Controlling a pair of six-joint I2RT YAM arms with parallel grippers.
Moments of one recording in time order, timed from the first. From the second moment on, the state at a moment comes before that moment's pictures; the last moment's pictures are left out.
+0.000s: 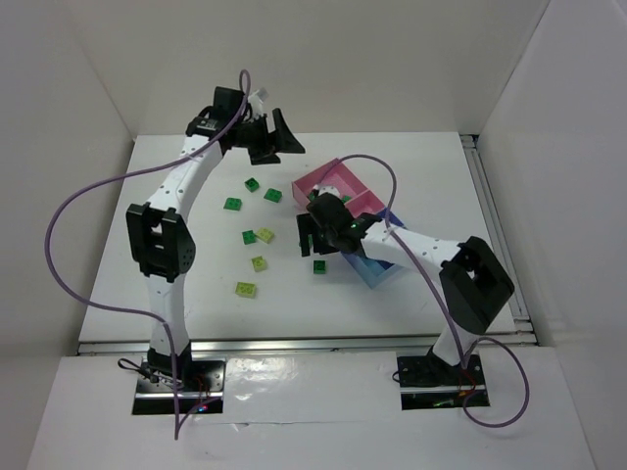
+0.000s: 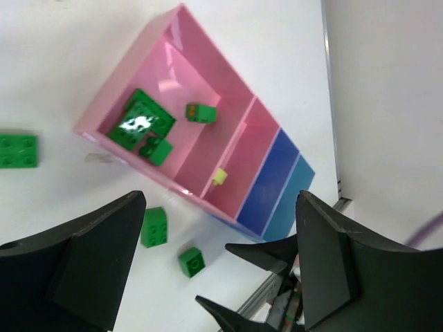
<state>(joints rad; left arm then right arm) -0.24 2.11 2.13 -0.71 0.59 -0.50 0.77 1.65 1.15 -0.34 0.18 0.50</state>
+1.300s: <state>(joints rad) -0.40 1.97 1.56 -0.77 0.20 -0.34 0.57 1.76 1.41 -0.36 0.27 0.49</state>
